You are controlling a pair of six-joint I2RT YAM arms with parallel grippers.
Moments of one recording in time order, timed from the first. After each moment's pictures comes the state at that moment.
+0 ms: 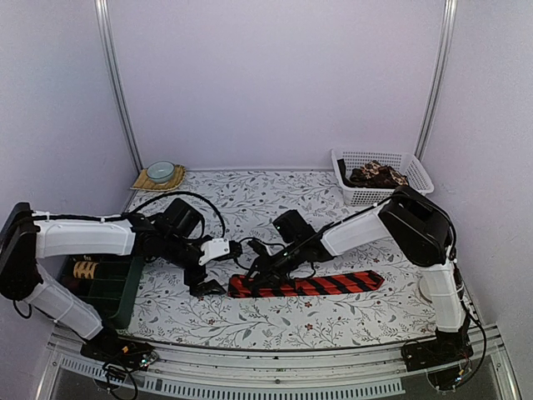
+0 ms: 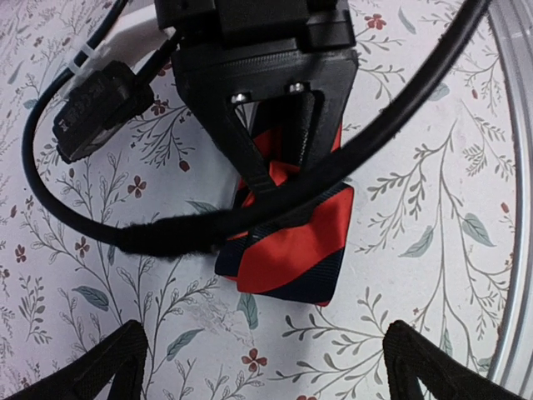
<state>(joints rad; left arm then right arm) -0.74 1.43 0.79 -0.40 0.30 0.58 0.90 2.23 1.34 0.09 -0.85 0.84</state>
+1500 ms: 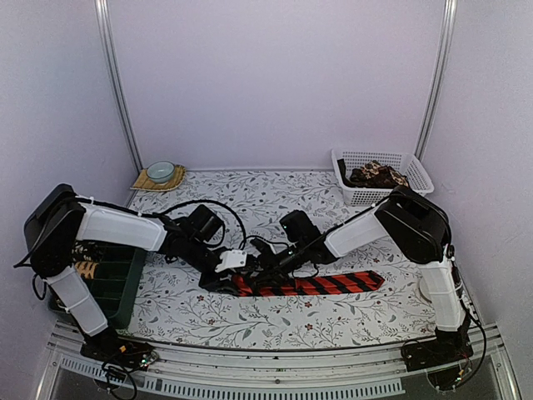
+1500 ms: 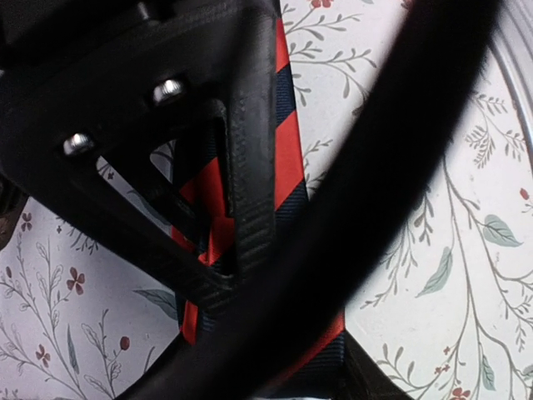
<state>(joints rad) -0.75 1.69 0.87 -0.29 0.43 0.81 0.86 2.26 1.29 0.25 -0.96 0.89</state>
